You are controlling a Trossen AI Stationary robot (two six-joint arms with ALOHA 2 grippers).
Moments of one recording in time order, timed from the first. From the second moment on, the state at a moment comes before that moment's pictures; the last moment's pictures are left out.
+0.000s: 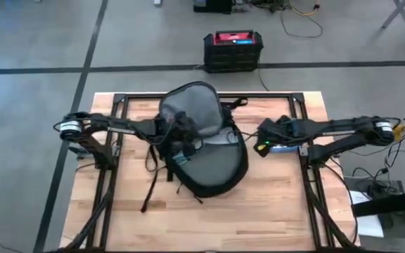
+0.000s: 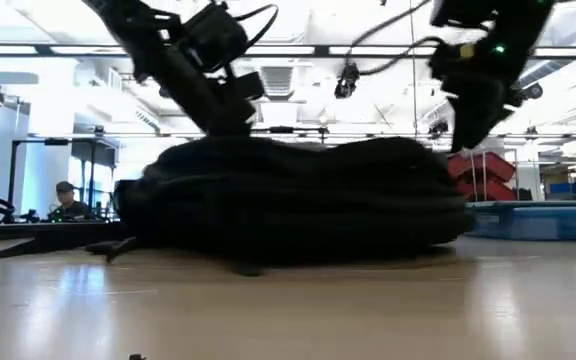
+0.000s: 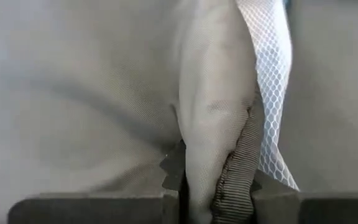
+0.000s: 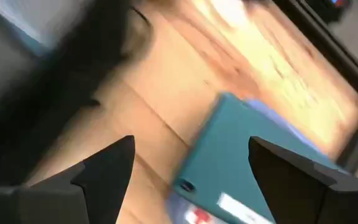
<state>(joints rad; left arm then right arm) 0.19 1.58 0.86 -0.11 -0.20 0.02 -0.07 1.12 0.83 -0.97 0.46 0.62</state>
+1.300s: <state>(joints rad) 0.10 1.31 0.90 0.02 -0.15 0.04 -0.50 0.98 0.61 -1.01 0.72 1.47</state>
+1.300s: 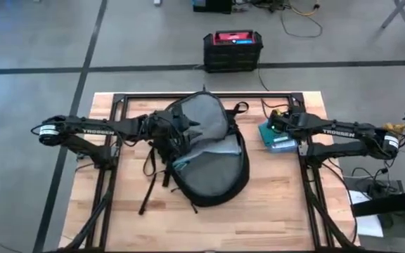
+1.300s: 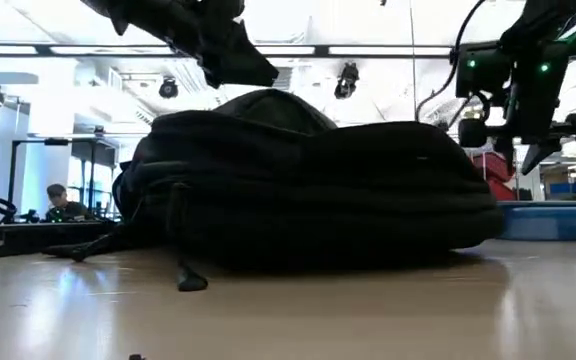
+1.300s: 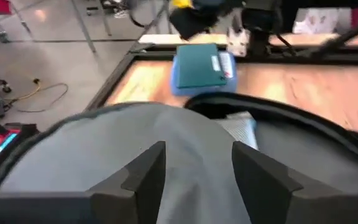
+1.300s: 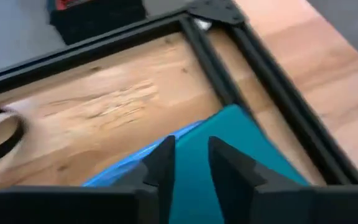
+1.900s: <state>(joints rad) 0.00 1.28 0.75 -0.01 -0.20 -0.06 -1.02 0.99 0.56 -0.91 0.46 1.28</state>
